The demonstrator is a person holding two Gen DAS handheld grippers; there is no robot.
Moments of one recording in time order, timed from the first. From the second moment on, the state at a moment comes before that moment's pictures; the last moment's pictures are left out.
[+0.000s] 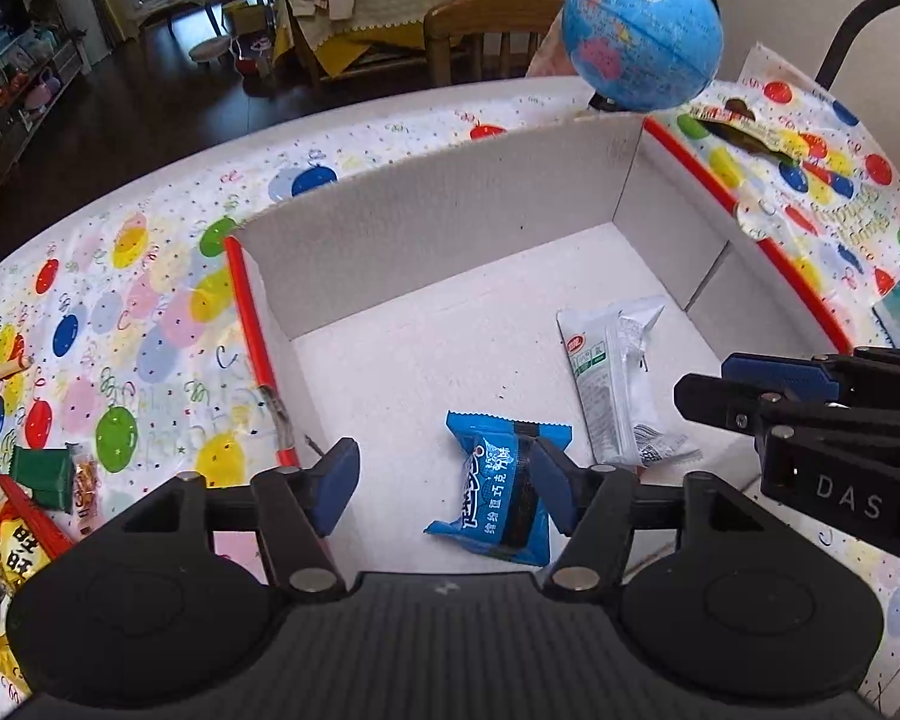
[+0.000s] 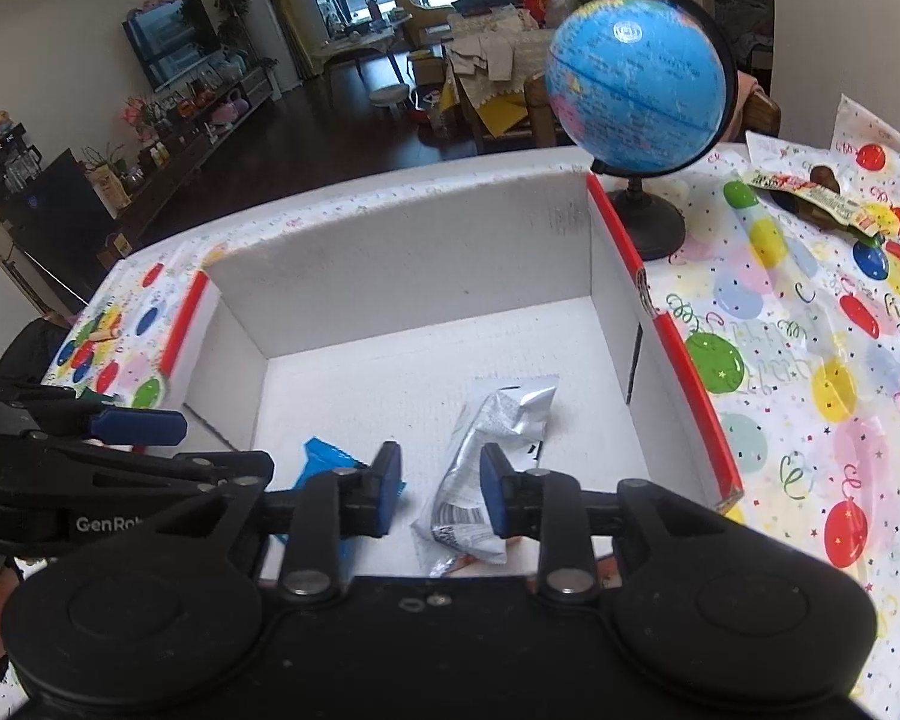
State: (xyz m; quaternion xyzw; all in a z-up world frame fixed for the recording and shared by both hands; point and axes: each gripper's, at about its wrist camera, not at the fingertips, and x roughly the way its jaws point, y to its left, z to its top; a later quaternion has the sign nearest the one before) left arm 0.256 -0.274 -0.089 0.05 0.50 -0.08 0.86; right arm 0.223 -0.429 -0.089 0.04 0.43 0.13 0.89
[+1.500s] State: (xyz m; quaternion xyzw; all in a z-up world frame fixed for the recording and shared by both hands) left arm 0.112 -0.084 0.003 -0.03 0.39 -0.09 0.92; right arm 0.090 -0.292 -0.010 0.05 0.31 0.13 0.94
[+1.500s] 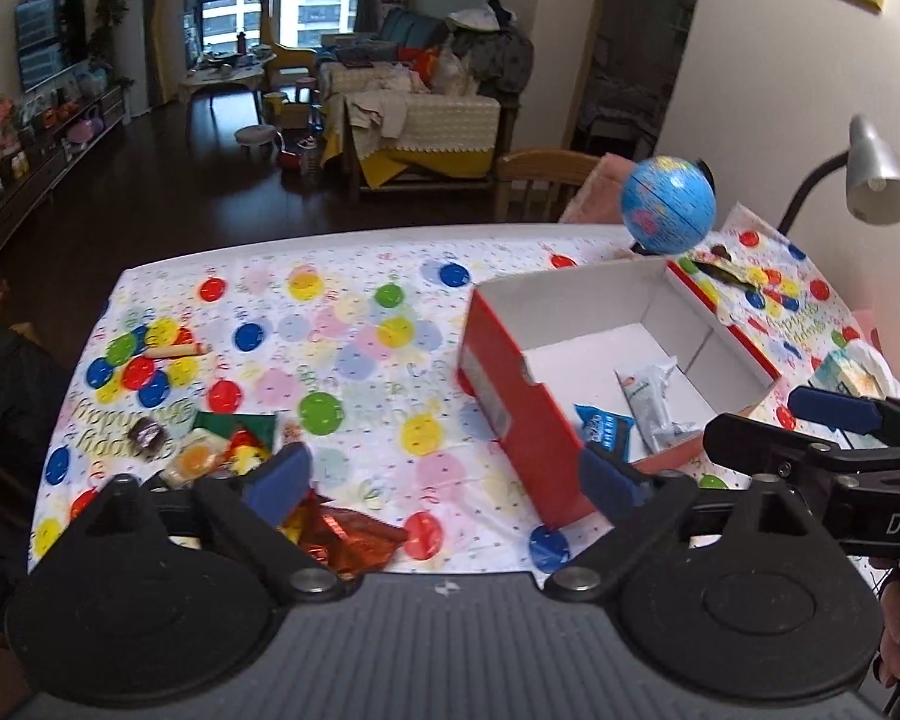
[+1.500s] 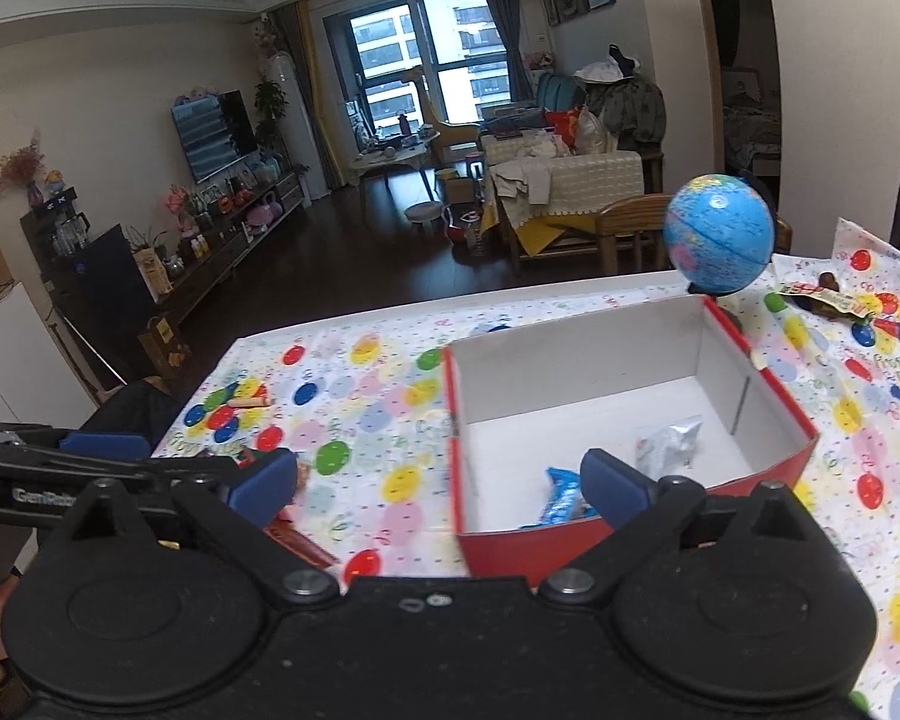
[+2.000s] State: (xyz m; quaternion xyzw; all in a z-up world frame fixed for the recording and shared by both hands) left arm 0.090 0.016 -0.016 -0.05 0.39 -0.05 0.92; right arm 0.092 -0.221 -0.038 0.04 0.34 0.16 0.93
